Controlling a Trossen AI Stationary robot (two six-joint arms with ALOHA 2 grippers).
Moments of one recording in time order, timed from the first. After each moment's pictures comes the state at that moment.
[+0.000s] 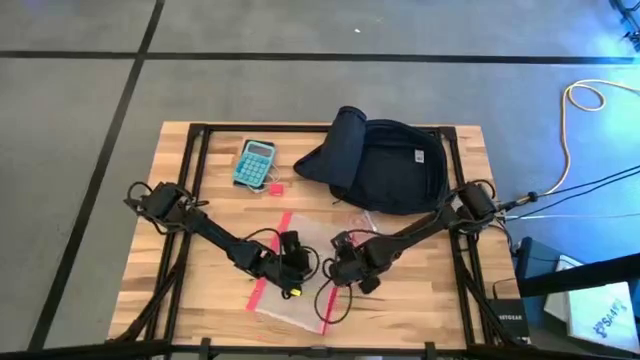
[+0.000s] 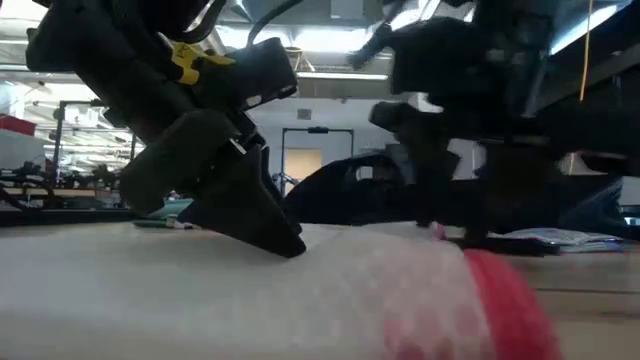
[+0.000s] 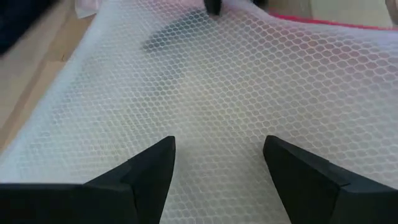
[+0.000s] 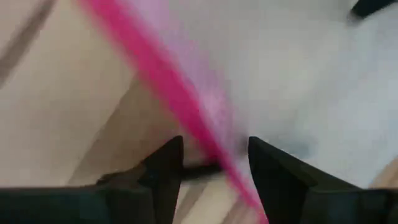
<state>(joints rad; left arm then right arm) -0.47 1.97 0.96 0.05 -0.54 -0.34 0.43 1.97 1.28 -0.67 0.20 -0.23</state>
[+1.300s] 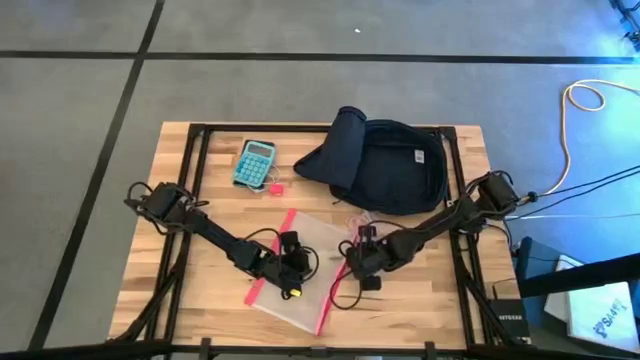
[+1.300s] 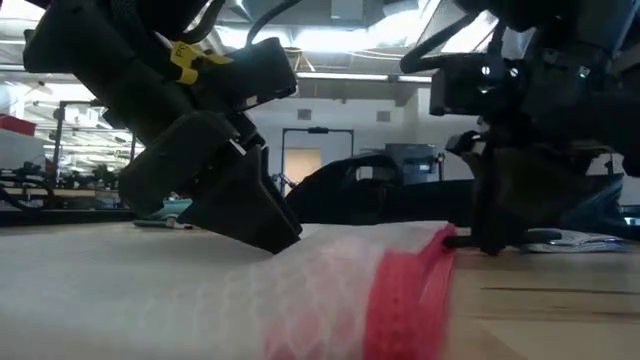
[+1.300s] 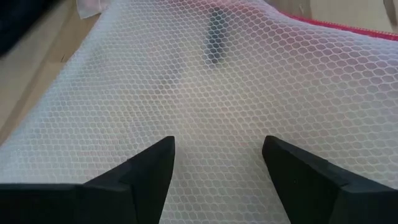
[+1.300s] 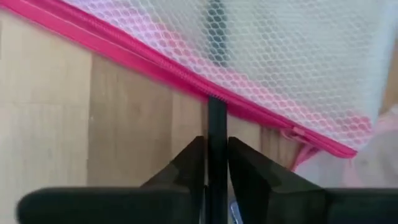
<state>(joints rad) -0.47 1.98 0.95 0.07 -0.55 -0.34 0.43 1.78 0.96 -0.42 0.22 0.36</state>
